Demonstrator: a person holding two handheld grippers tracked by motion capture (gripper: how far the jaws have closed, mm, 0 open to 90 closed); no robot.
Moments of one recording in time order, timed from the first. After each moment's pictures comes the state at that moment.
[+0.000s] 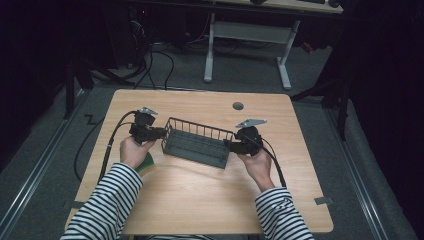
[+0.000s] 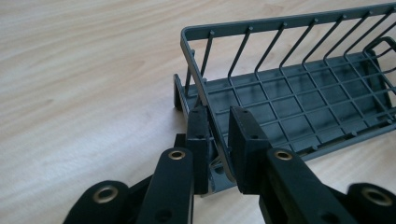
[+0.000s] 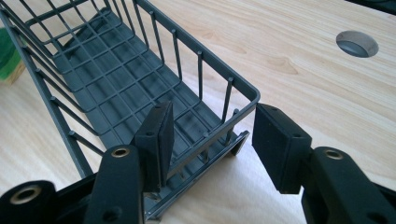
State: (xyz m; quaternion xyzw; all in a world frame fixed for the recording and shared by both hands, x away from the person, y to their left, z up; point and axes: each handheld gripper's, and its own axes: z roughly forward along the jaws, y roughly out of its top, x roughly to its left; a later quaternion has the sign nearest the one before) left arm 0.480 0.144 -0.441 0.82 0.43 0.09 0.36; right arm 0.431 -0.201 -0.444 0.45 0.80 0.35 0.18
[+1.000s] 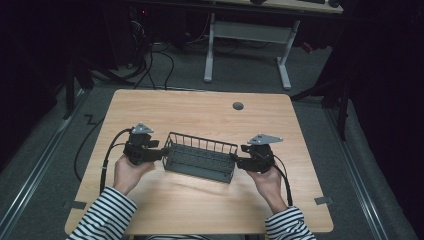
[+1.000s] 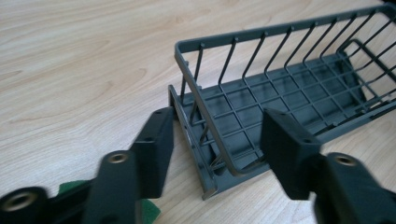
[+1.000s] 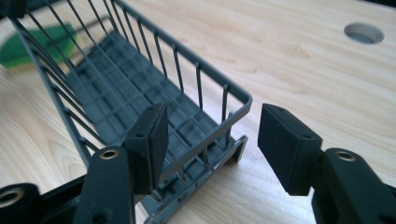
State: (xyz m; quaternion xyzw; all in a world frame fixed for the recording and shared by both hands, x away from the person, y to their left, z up) left arm 0.416 0.155 -0.436 0.81 0.42 0.10 0.40; right arm 0.377 -0.224 -0.441 0.43 0.79 0.40 0.18
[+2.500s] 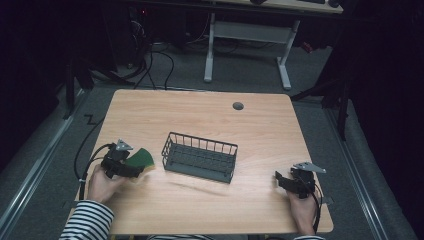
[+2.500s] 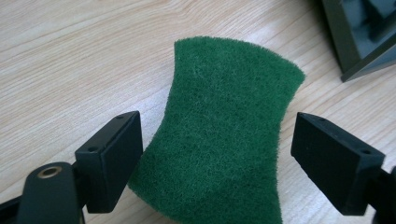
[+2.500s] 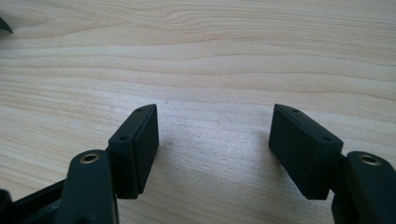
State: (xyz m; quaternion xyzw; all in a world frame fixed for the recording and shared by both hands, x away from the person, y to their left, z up) left arm 0.415 0.220 -0.502 0.85 0.42 0.14 0.28; right arm 0.333 -0.356 -0.530 0.59 0.70 0.31 0.25
